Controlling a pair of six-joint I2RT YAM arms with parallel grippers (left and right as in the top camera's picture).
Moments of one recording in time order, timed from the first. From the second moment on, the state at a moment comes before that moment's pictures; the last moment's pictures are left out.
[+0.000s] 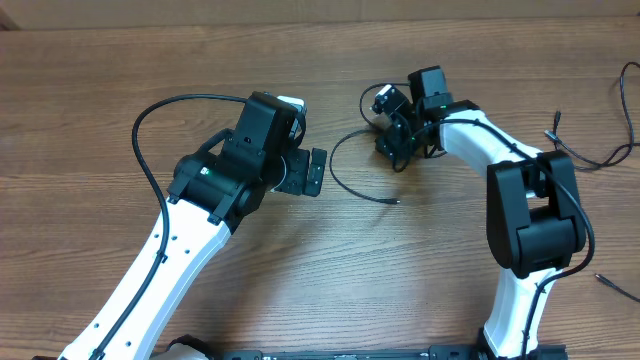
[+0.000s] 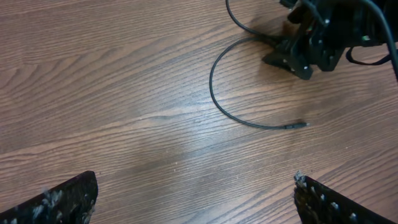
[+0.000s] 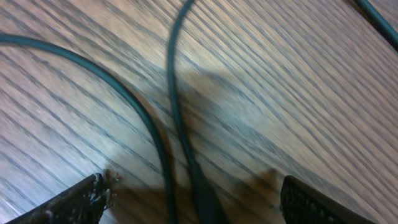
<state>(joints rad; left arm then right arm) -0.50 1.39 1.35 -0.92 -0.04 -0.25 0.21 2.10 1.40 -0.44 -0.18 -0.53</state>
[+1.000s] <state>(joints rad) -0.50 1.39 1.35 -0.92 -0.04 -0.25 0.19 2.13 1.41 -0.45 -0.32 -0.56</state>
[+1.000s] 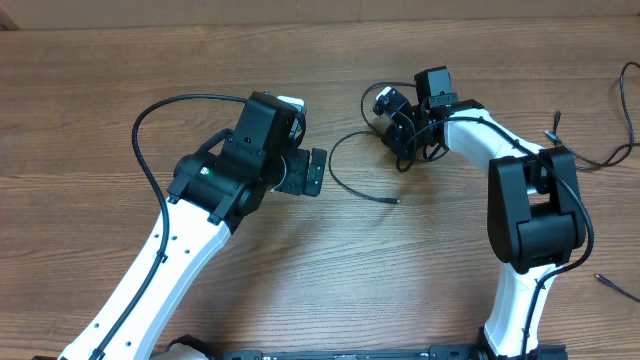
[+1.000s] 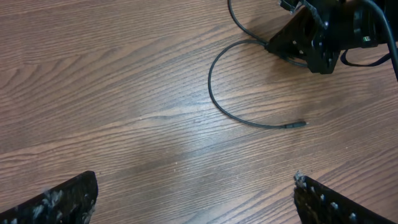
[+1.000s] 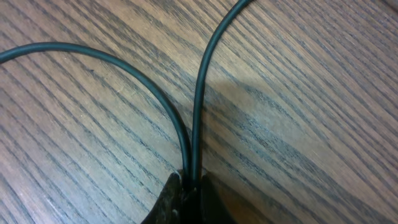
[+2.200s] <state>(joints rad) -0.50 1.39 1.35 -0.92 -0.04 -0.25 -0.40 2.19 2.00 -0.48 -0.11 -0.08</state>
